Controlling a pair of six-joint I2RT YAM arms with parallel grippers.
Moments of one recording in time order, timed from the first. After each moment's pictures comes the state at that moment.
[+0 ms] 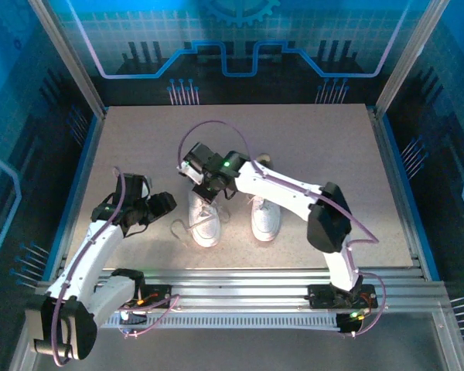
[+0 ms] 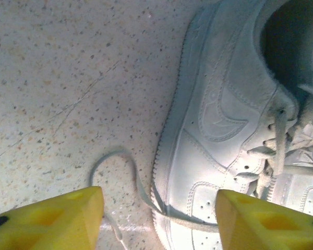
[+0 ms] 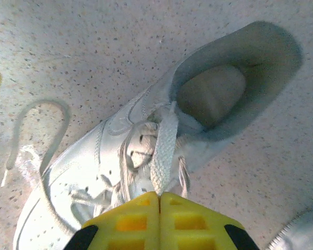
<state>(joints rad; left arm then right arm) -0.07 0.95 0.67 -0.69 0.24 -0.65 0.96 1.99 1.84 -0.89 0.11 -0.08</state>
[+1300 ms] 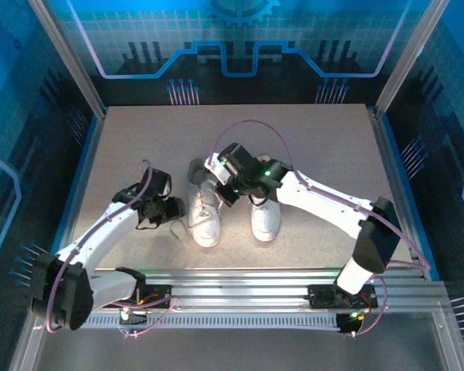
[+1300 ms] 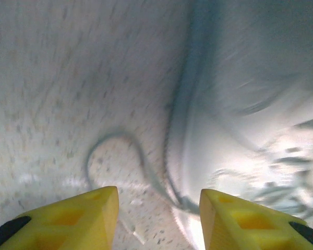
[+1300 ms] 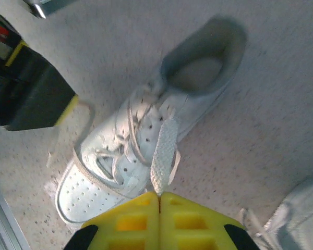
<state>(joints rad) -0.26 1.16 0.77 -0.73 0.11 -0.59 0.90 1.63 1.47 -0.69 0.00 -0.02</state>
